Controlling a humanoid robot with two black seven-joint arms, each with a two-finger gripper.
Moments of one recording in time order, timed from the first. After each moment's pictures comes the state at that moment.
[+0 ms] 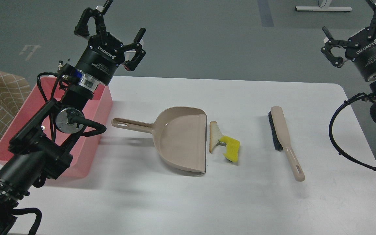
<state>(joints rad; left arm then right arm) -0.51 0.29 -1.12 -1.22 0.32 -0.39 -0.30 0.62 -0.32 1.51 0.95 -0.26 0.49 -0.18</state>
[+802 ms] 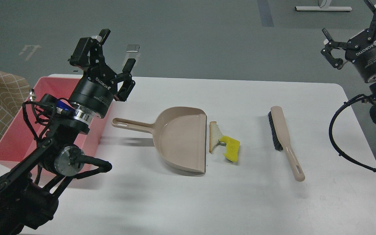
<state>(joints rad) -0.13 0.39 -1.12 -1.75 0.57 0.15 -0.28 0.61 -0.32 1.51 0.94 -0.26 0.49 -0.18</state>
